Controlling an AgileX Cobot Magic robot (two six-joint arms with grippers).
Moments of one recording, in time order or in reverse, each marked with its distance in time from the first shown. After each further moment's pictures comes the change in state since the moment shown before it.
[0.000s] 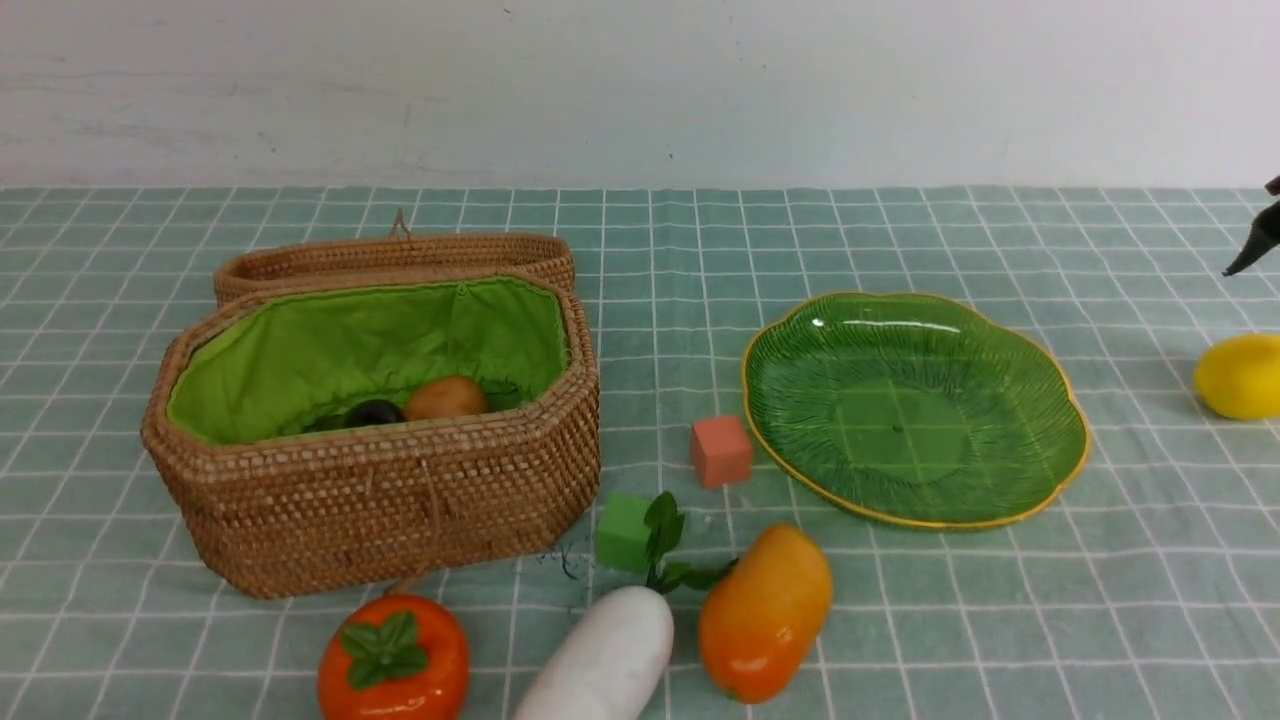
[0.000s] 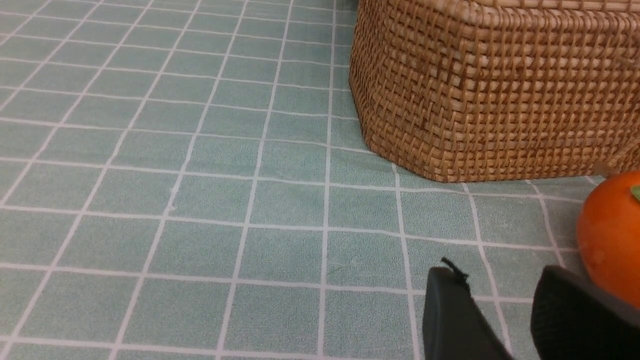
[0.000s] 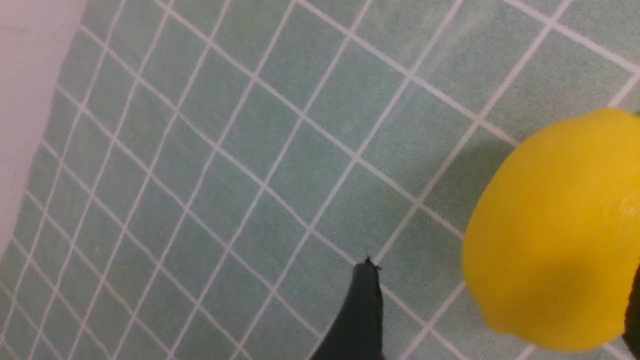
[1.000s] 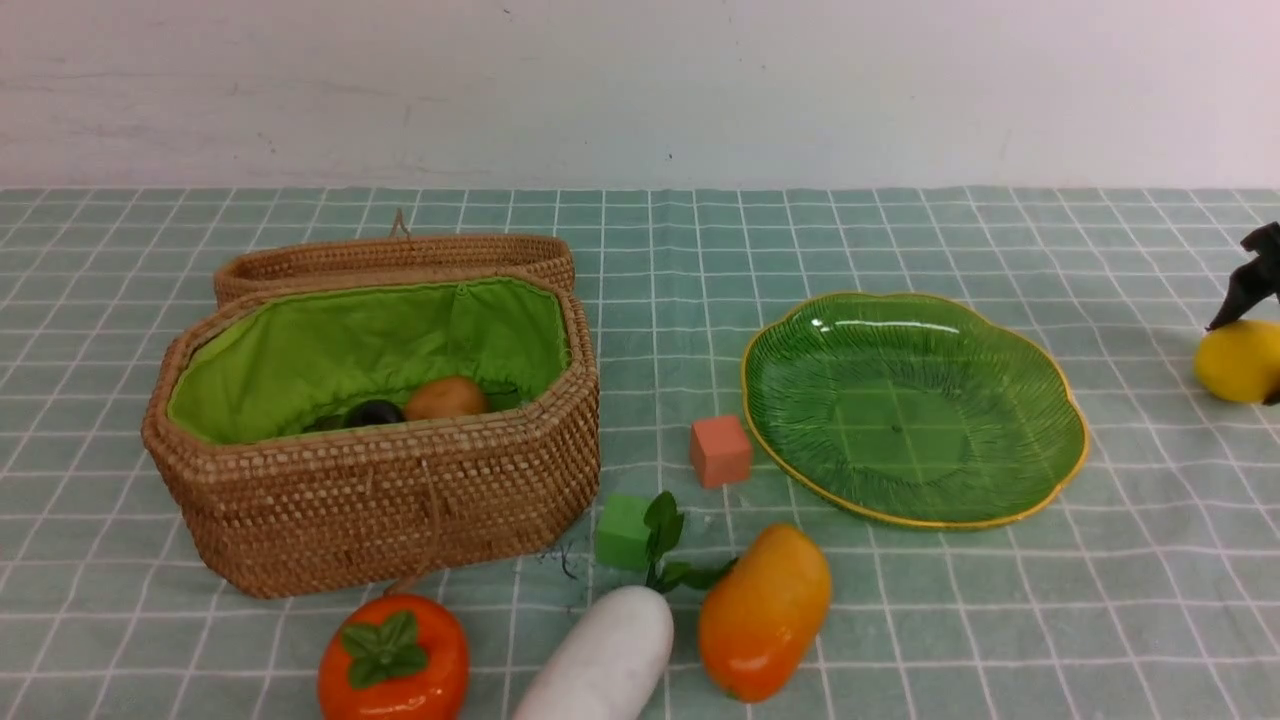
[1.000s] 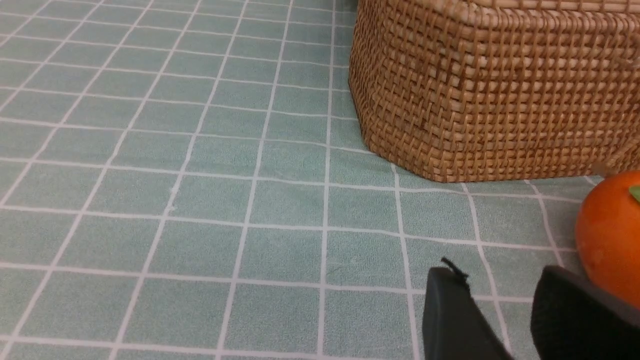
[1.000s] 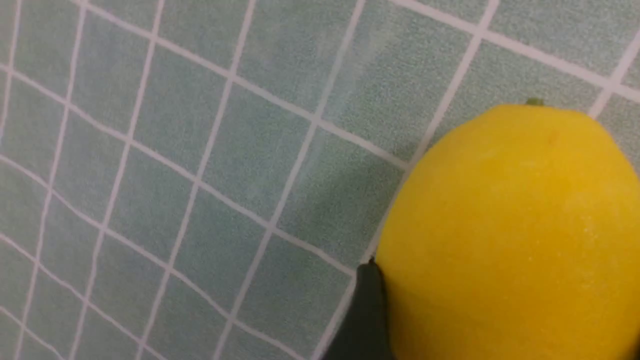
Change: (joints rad) right arm 0.001 0.148 -0.081 -0.060 0.010 0.070; left arm 0.000 0.000 0.000 0.000 0.000 0.000
